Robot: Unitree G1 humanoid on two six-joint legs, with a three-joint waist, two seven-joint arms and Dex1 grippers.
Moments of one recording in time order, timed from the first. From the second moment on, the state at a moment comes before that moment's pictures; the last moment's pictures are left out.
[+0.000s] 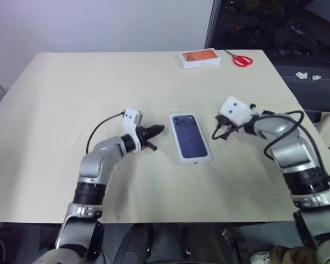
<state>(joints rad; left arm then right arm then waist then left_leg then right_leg) -0.56 0.19 0.03 0.11 -0.45 0.62 -0.67 -0.65 -0.65 0.15 0.02 -0.10 0.54 0.78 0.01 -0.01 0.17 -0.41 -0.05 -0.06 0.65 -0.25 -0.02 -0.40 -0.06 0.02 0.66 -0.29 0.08</state>
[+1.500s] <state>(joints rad) -0.25 0.66 0.22 -0.06 -0.54 0.61 -0.94 -0.48 -0.68 0.01 -0.19 0.37 0.74 1.02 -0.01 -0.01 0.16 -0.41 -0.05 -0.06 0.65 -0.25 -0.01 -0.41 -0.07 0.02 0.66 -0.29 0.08</state>
